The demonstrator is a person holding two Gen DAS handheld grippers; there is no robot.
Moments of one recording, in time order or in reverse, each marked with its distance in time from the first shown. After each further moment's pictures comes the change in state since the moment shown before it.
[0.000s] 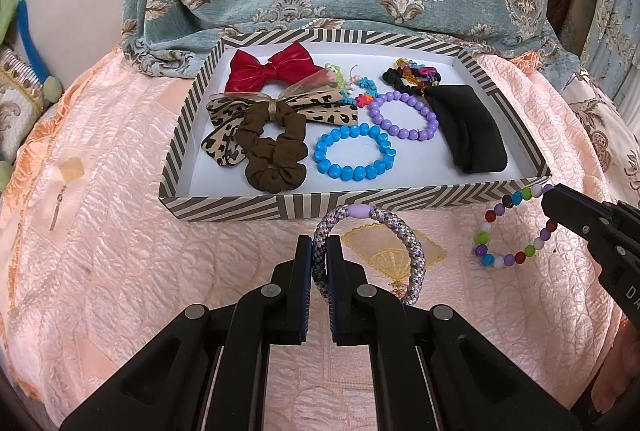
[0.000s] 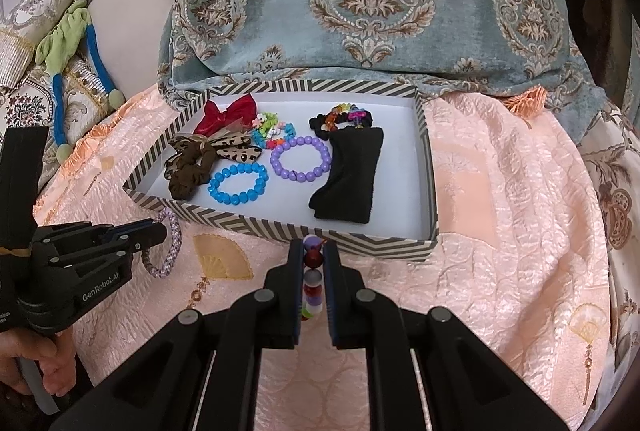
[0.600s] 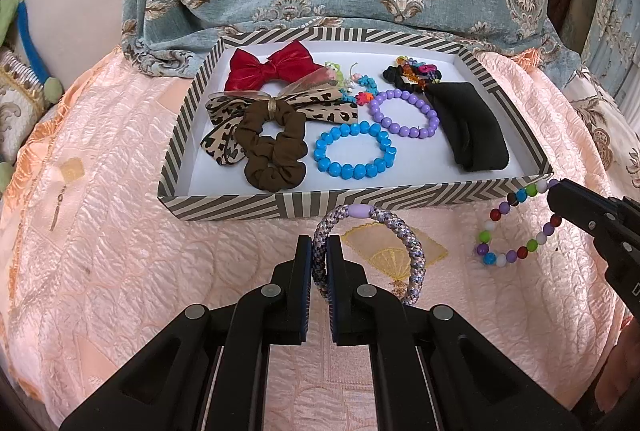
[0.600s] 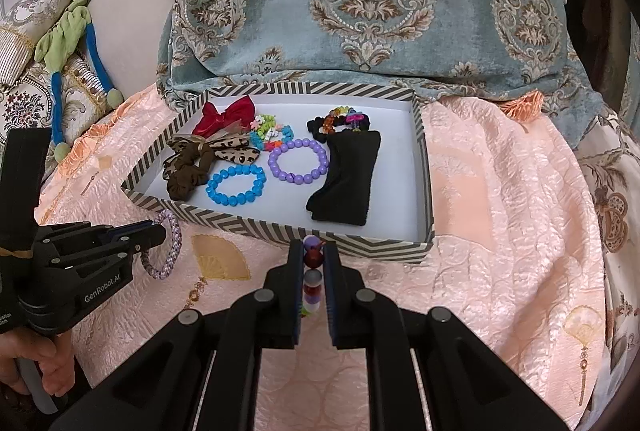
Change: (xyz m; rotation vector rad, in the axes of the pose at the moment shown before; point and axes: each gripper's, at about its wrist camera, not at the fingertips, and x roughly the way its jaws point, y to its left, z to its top) left arm 0.000 -0.001 0.000 0.000 0.003 0.004; right arm -0.002 0.000 0.000 -0.008 -0.008 -0.012
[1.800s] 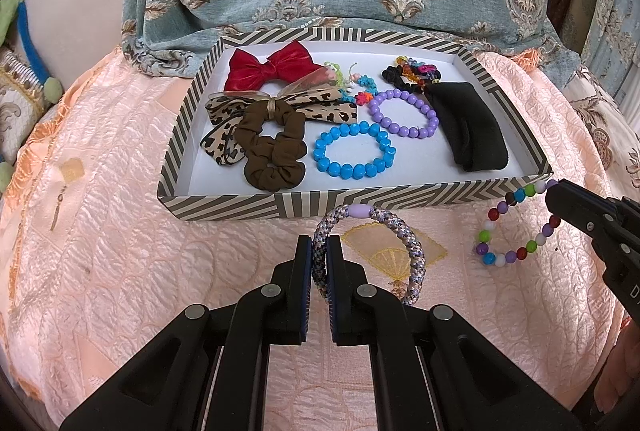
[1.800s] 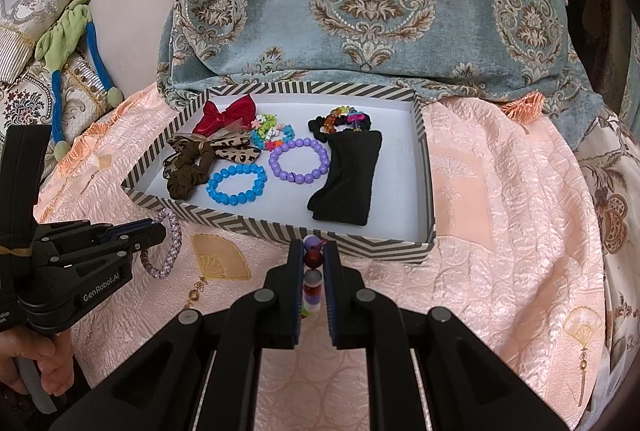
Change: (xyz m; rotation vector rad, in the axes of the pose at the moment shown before) left arm -0.001 0.000 0.000 0.000 0.002 0.002; right arm 0.001 0.001 0.000 -0.005 0.000 -0.001
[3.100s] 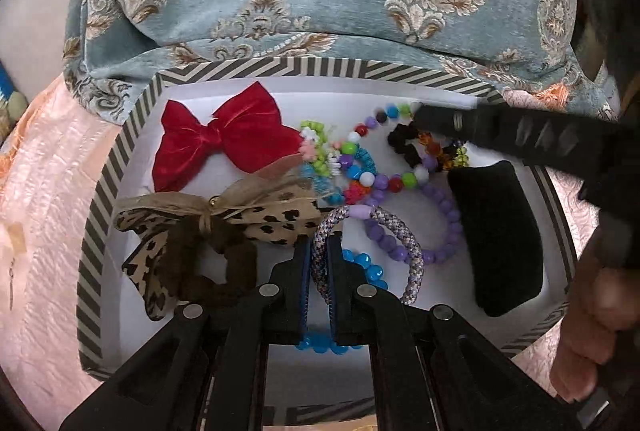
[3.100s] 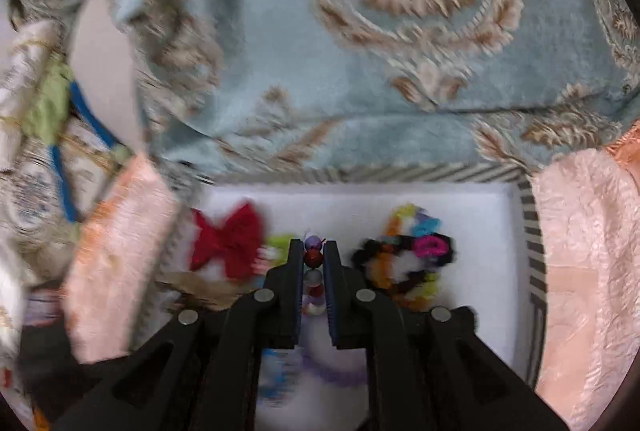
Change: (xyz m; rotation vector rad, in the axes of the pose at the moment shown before) left arm 0.079 -0.011 0.091 -0.041 0.022 -0.051; right arm 0.151 -0.016 0.137 0.132 0.086 0.132
